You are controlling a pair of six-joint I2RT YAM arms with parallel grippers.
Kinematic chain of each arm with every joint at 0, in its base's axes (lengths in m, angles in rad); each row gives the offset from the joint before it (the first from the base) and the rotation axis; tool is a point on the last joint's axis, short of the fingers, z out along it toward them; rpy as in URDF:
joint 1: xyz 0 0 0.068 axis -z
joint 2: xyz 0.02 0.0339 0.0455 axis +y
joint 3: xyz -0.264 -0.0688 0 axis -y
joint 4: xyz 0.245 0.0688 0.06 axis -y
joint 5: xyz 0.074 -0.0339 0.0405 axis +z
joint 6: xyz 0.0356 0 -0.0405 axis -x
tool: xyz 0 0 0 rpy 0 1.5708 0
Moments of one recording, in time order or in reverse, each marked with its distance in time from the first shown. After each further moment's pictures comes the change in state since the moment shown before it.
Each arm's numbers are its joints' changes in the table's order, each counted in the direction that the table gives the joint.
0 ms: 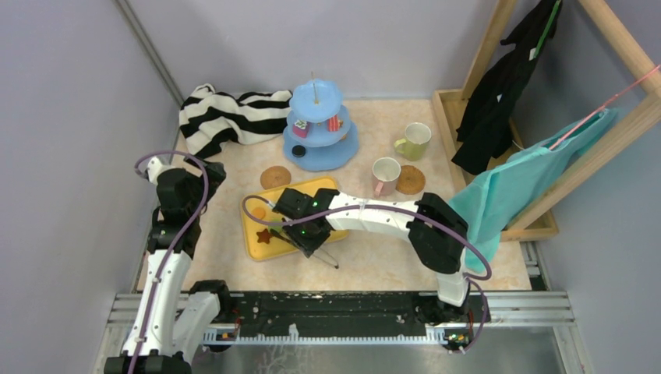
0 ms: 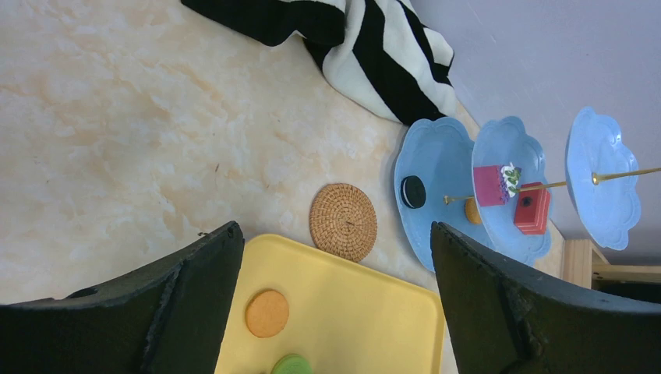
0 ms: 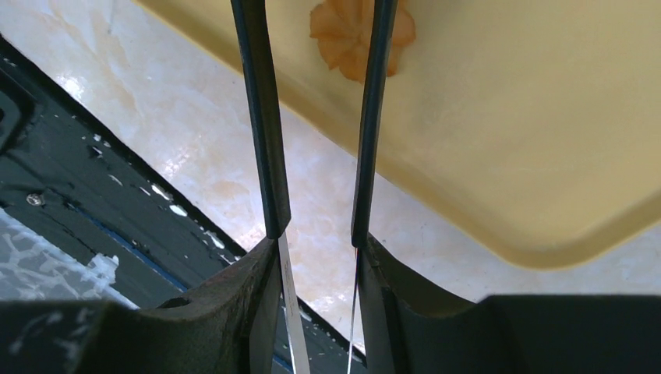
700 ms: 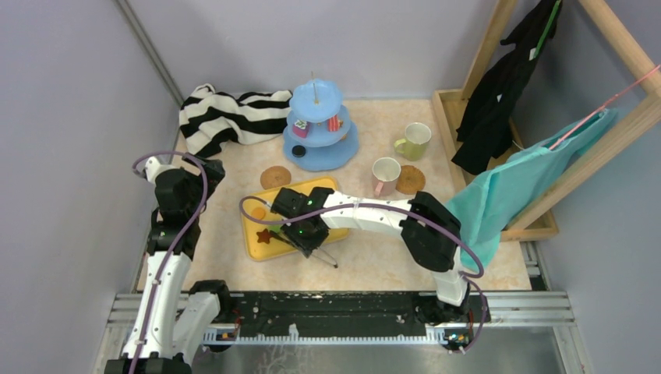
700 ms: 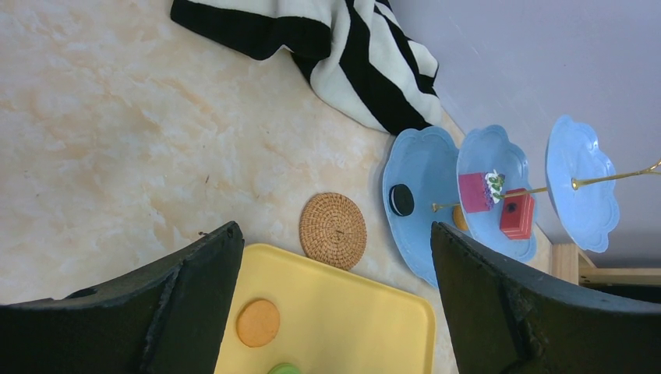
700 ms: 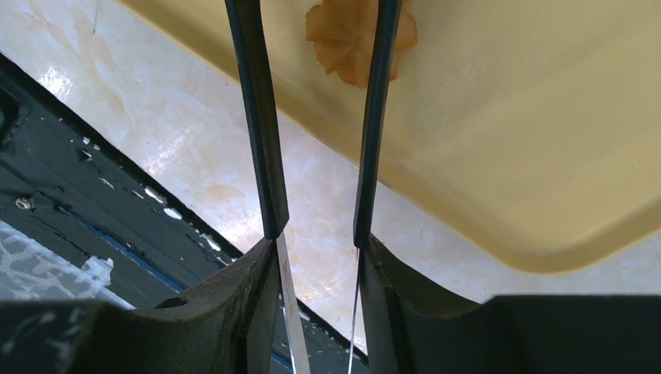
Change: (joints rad) left arm 0.000 -0.013 -0.001 0.034 0.000 -0.001; right arm 0.001 0.052 0.067 -0.044 0.002 0.009
